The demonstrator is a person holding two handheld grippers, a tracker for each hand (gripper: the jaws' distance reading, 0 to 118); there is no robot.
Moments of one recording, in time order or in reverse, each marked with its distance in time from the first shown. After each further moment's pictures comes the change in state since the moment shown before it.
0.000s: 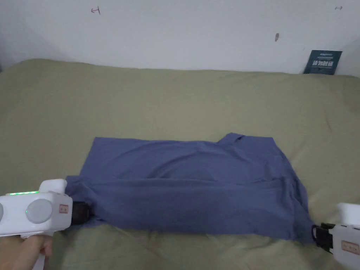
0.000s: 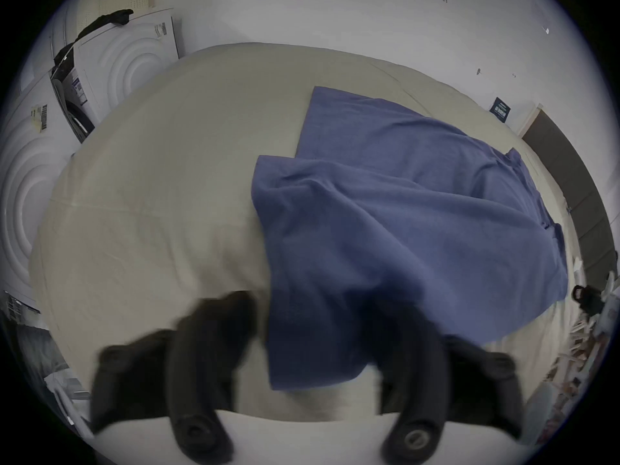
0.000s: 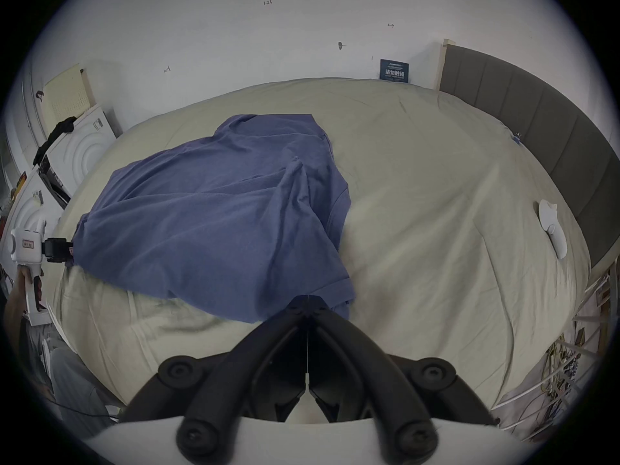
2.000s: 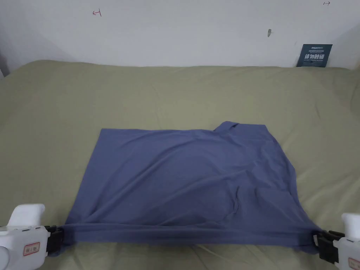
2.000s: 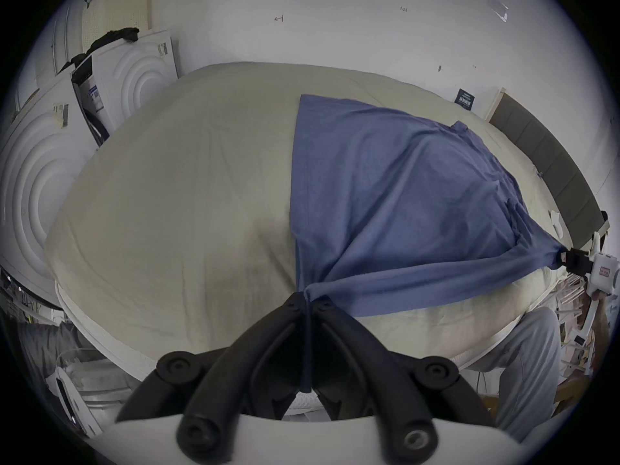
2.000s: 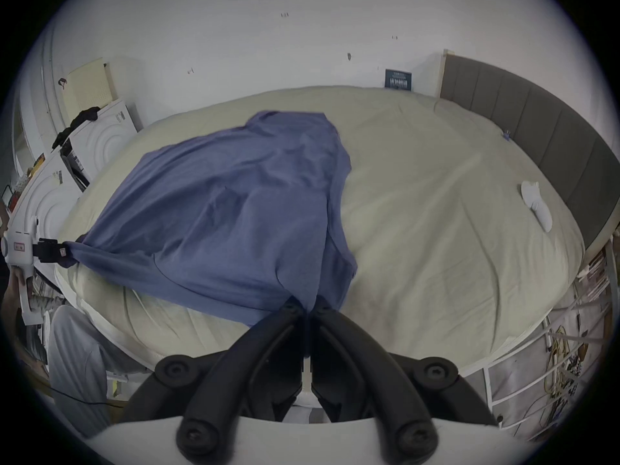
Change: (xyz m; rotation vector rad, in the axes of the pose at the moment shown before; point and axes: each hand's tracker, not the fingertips) left arm -0.035 -0.108 0.119 0.065 -0.066 -0.092; right arm 0.002 -0.082 0.082 0.072 0.042 0.042
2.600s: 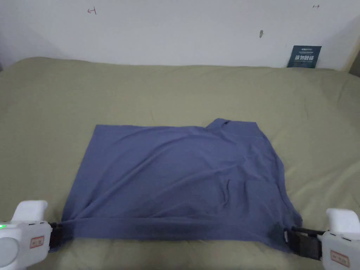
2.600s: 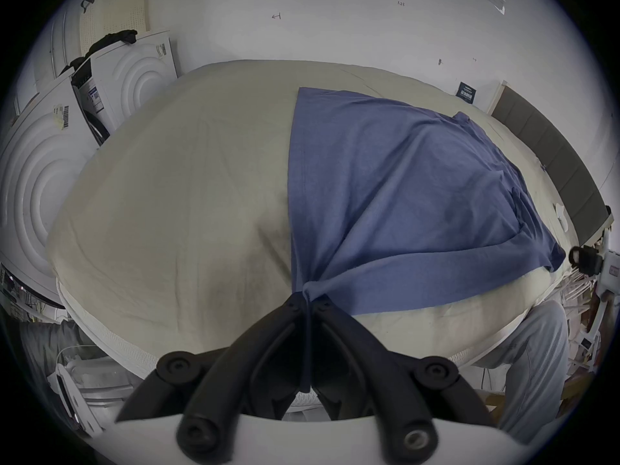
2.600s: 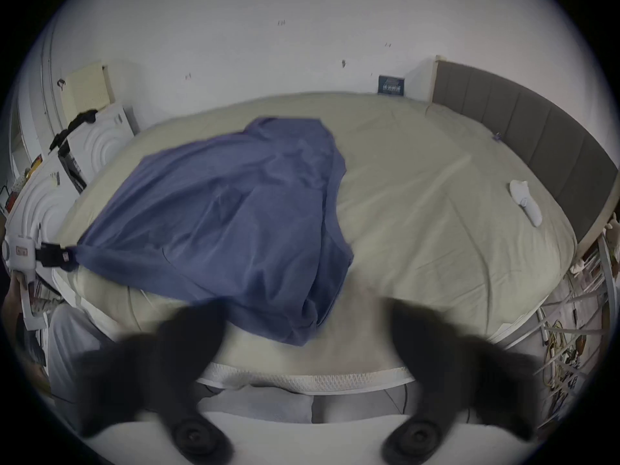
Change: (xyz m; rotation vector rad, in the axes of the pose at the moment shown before) left arm 0.004 -0.016 -0.015 -0.019 0.023 -0.011; right arm -0.008 -0.018 0.003 -0.055 -0.022 -0.001
